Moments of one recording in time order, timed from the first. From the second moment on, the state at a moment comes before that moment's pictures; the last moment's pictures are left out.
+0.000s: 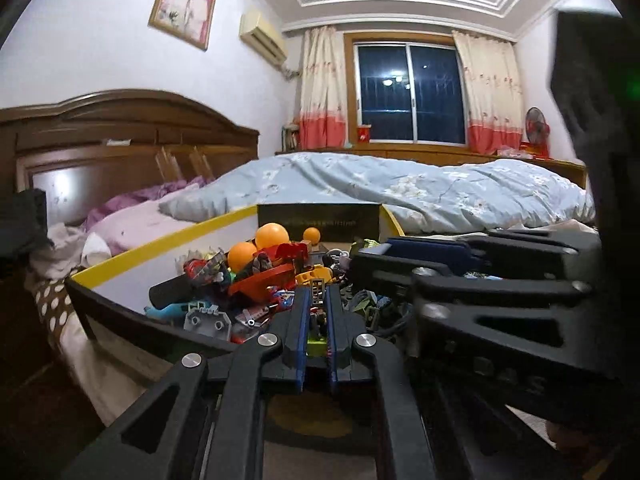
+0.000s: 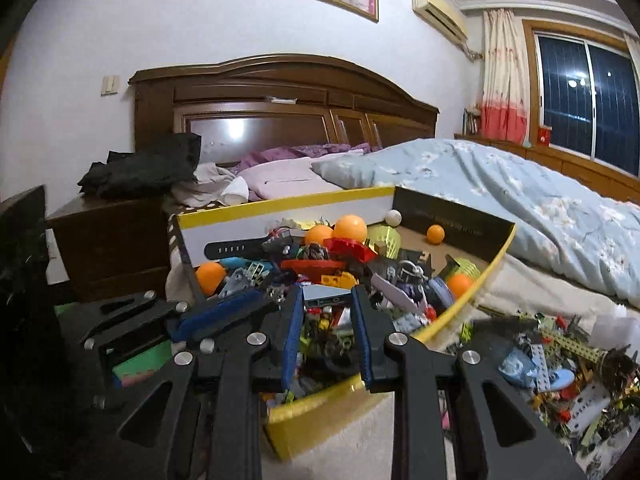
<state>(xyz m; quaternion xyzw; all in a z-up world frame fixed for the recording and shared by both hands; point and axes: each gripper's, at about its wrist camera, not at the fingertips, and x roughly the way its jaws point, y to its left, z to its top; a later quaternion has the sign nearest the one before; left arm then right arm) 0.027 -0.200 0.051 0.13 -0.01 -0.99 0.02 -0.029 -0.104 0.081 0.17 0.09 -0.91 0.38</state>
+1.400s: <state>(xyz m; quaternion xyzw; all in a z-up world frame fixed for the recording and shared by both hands) 0.059 -0.084 0.020 0.20 -0.08 -0.97 -0.07 -0.057 0.027 0.104 0.21 0.03 -0.95 0.22</state>
